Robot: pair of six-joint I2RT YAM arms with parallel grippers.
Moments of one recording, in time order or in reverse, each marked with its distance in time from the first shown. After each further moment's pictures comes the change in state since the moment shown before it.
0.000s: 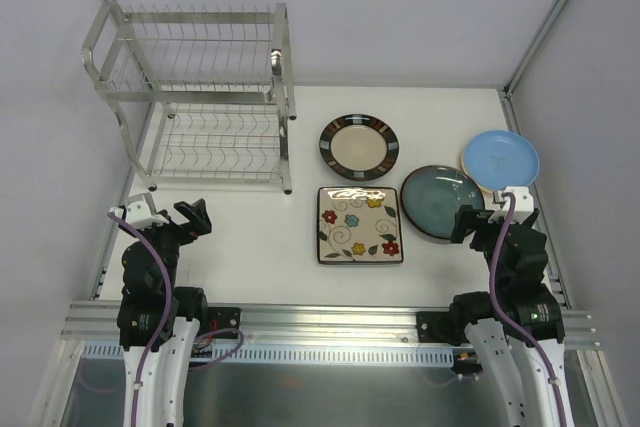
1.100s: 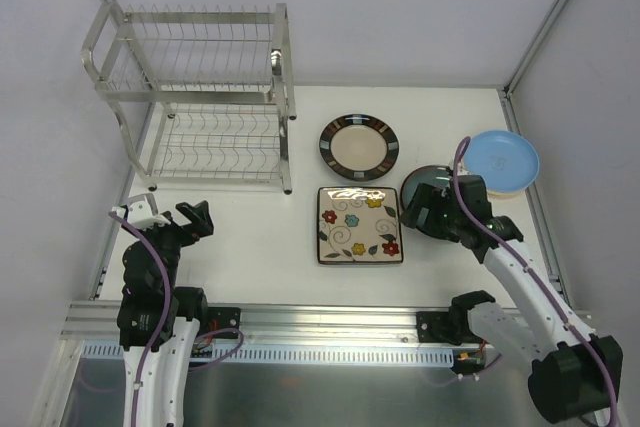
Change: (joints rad) left arm 0.000 0.000 0.000 -0.022 0.029 -0.019; right arm 0.100 0.636 0.014 0.101 -0.322 0.498
